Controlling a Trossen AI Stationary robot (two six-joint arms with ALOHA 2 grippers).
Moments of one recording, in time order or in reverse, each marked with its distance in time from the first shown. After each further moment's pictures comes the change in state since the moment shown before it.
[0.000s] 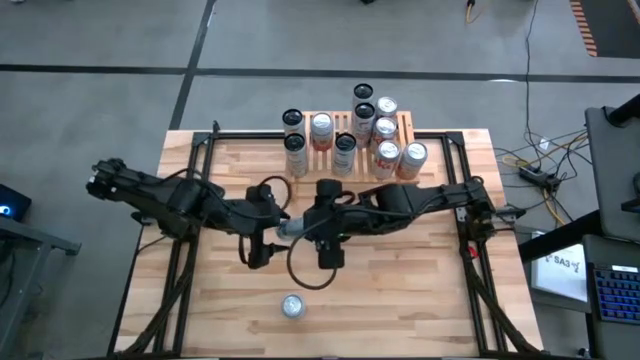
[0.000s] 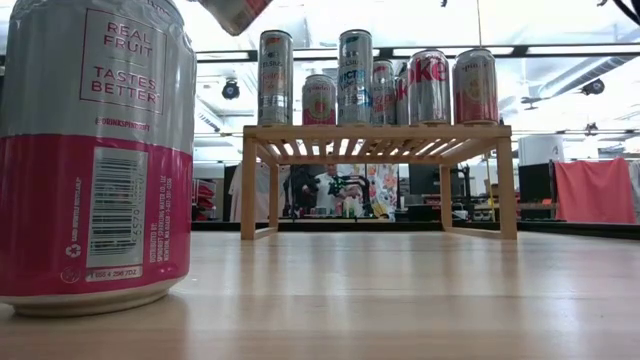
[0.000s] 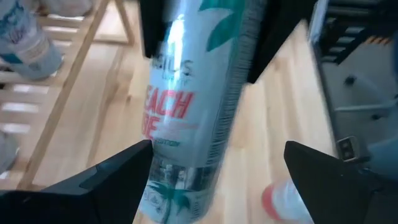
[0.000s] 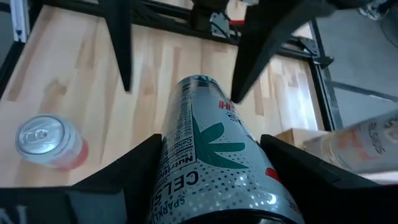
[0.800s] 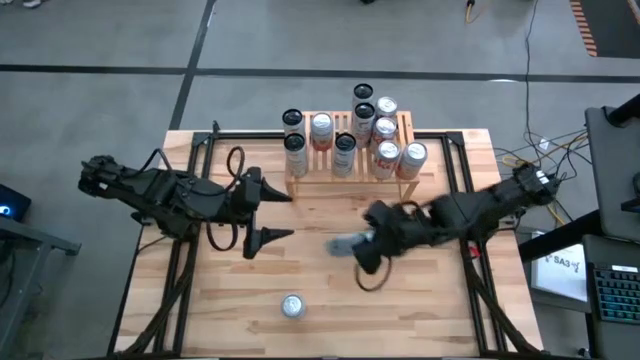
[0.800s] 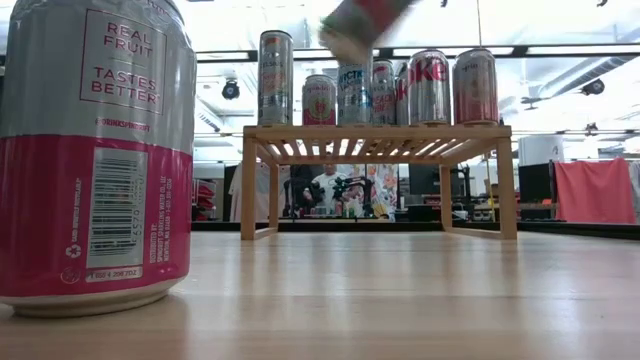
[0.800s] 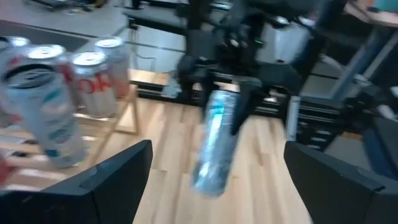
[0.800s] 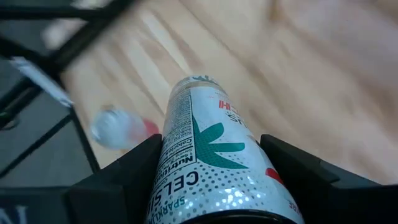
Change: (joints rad) left arm -0.016 -0.103 0.000 0.281 -0.123 0.038; right arm 0.138 -0.475 -0.748 0.121 -0.007 1.057
